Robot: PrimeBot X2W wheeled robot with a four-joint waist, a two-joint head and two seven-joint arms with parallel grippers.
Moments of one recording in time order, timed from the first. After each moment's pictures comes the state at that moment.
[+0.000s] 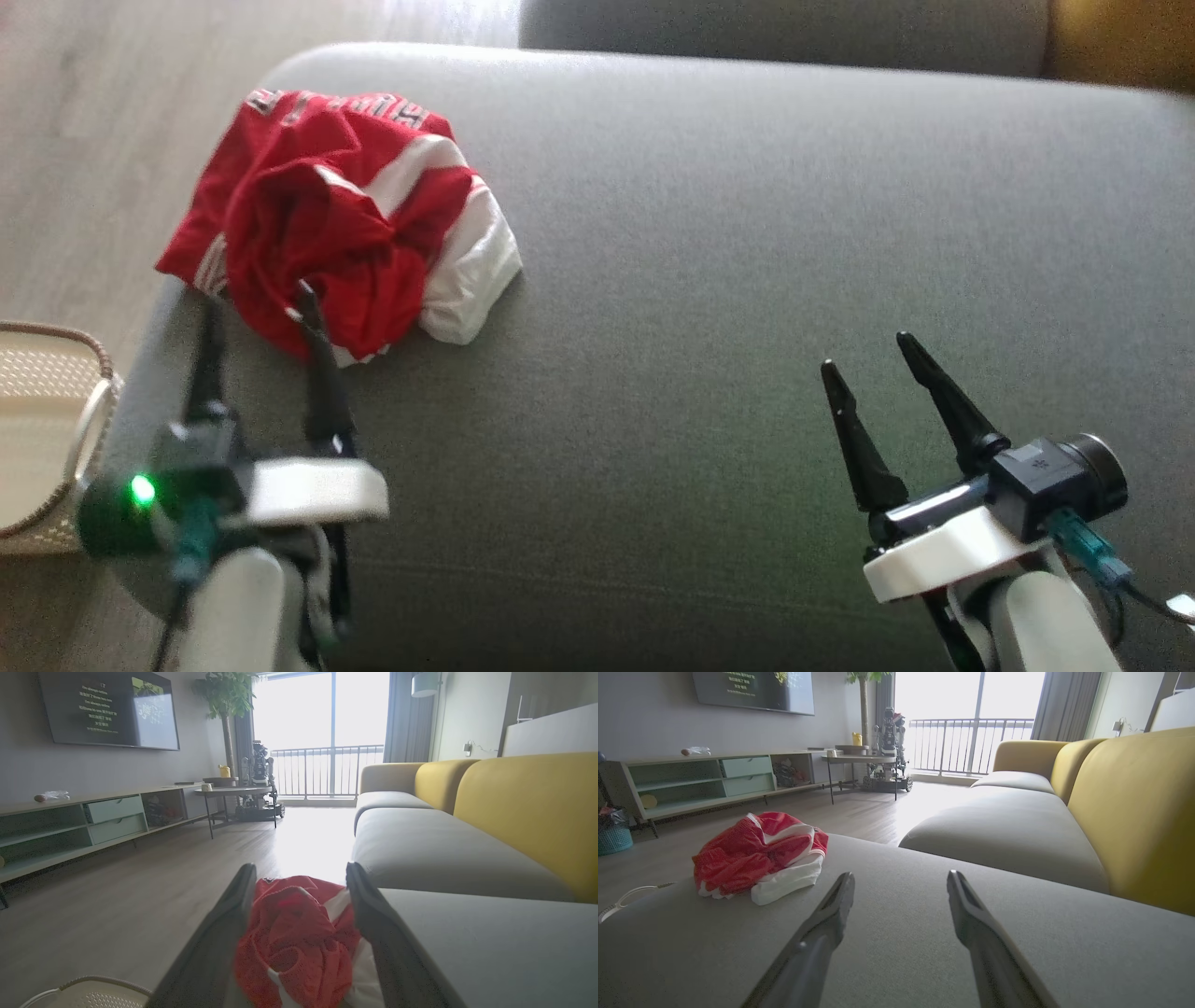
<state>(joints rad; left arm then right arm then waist) -0.07 0.05 -0.15 0.01 -0.04 0.22 -0.25 -0.03 -0.04 0.06 0.06 0.01 0.13 -0.25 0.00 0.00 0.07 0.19</state>
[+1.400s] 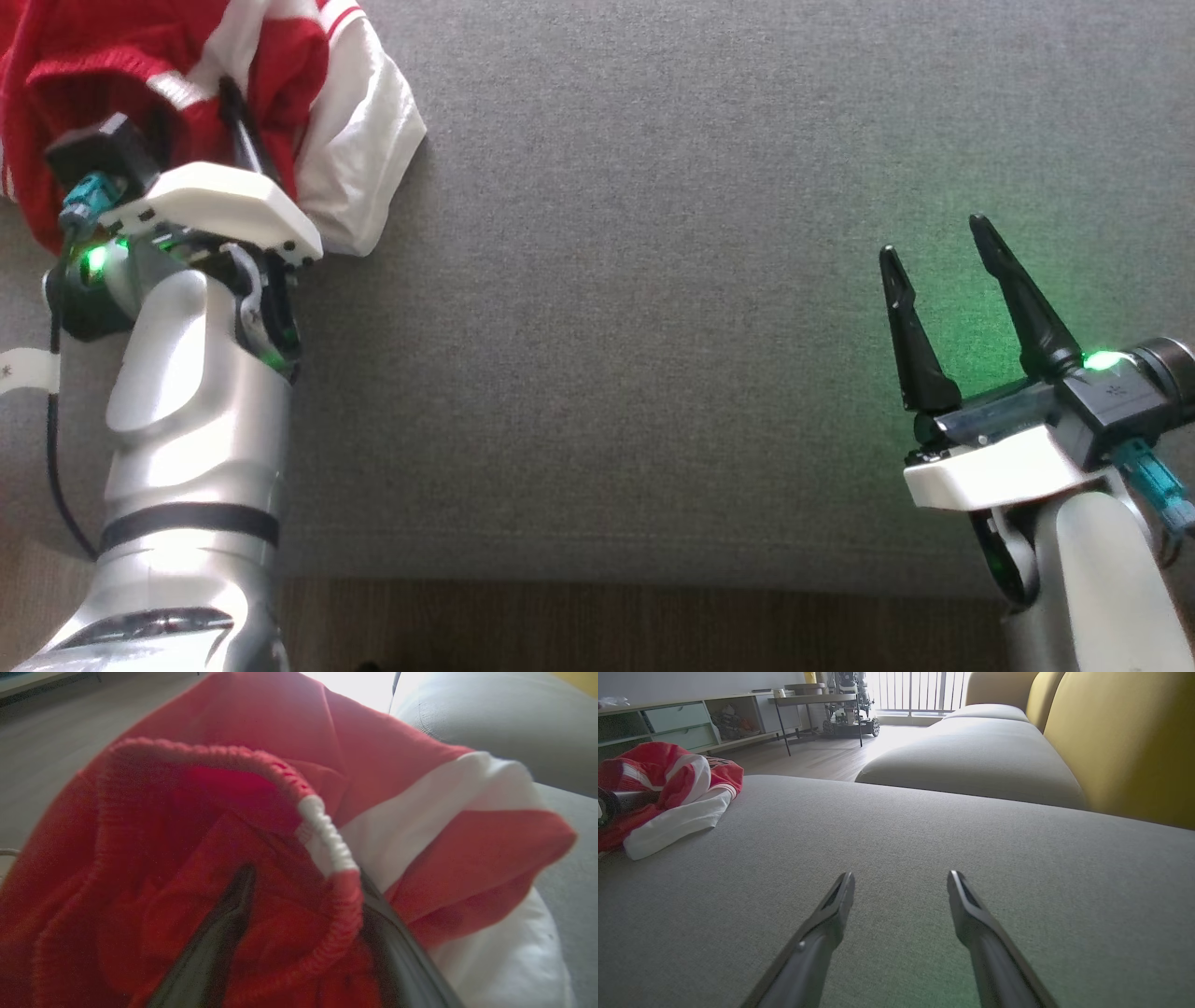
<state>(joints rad) -0.81 0.03 0.08 0.90 -0.17 0.10 -0.26 -0.16 -0.04 -0.02 -0.02 -0.04 0.13 -0.25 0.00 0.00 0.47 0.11</state>
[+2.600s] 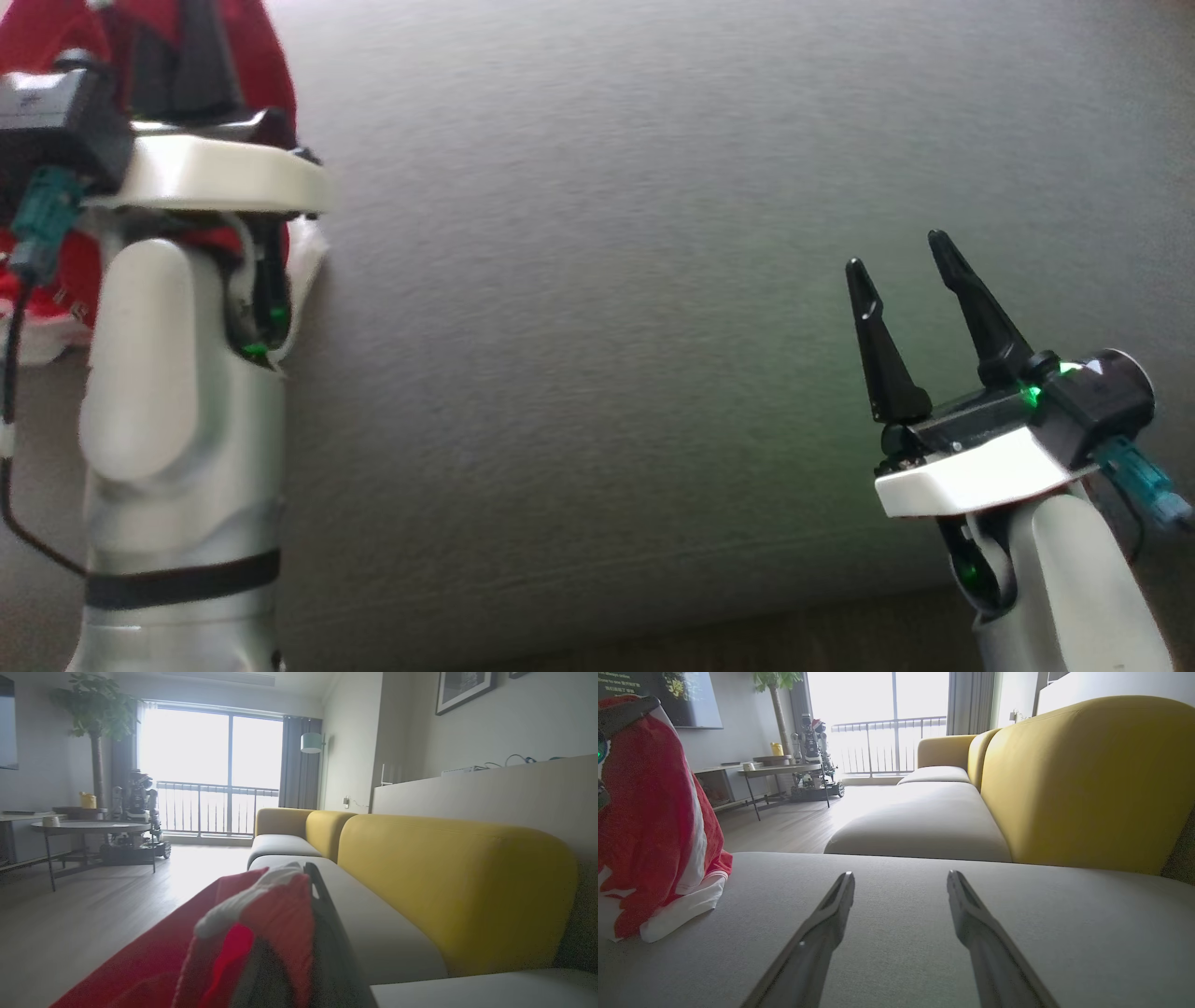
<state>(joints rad) -0.66 0.03 -0.02 0.28 -0.09 -0.01 -0.26 -0.16 -0.04 0.04 0.02 0.09 0.13 -0.25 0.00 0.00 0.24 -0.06</state>
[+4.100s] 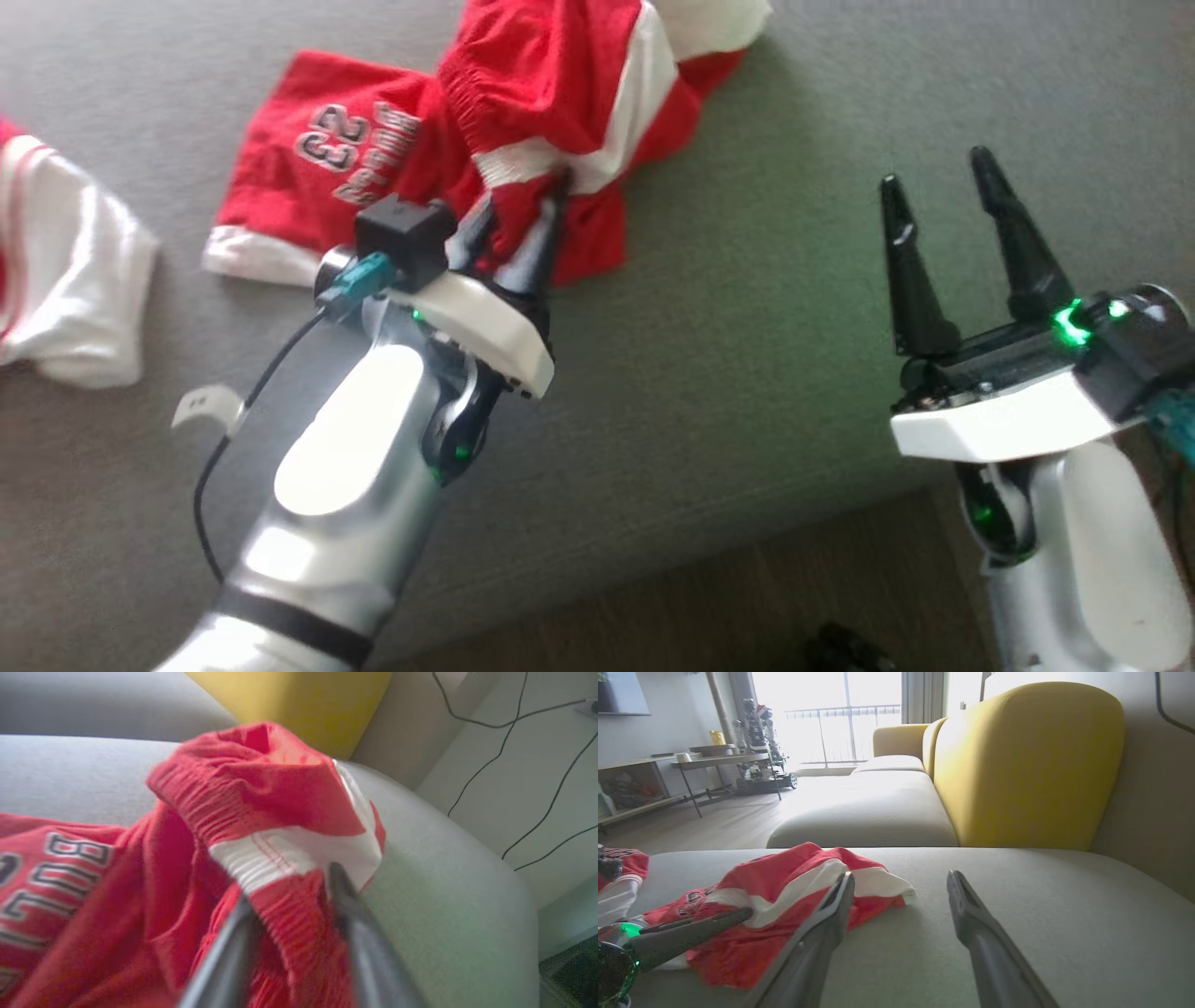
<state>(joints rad) -0.65 0.04 -0.56 0.58 -0.45 -0.12 -0.25 -0.25 -0.04 0.02 -0.02 0.14 0.13 -0.26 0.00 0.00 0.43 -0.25</state>
